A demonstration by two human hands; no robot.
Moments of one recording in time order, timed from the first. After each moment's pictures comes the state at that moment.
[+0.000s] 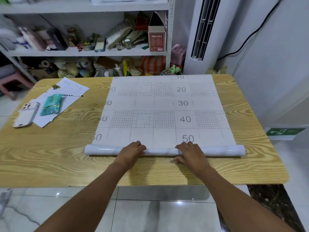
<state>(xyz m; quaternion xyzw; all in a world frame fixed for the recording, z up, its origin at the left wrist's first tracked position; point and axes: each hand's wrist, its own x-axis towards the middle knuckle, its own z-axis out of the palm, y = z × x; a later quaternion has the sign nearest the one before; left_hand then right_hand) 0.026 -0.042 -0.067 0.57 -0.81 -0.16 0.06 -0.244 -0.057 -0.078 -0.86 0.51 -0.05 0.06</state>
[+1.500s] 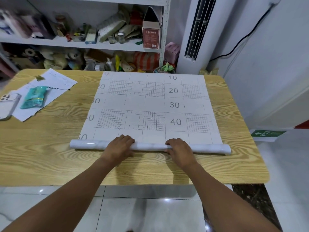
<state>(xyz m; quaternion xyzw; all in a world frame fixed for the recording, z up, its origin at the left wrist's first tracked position) 0.023 -0.051 -0.061 0.55 -0.83 -0.07 0.04 -0.238 -0.067 -0.063 -0.81 0.55 -0.12 0.17</state>
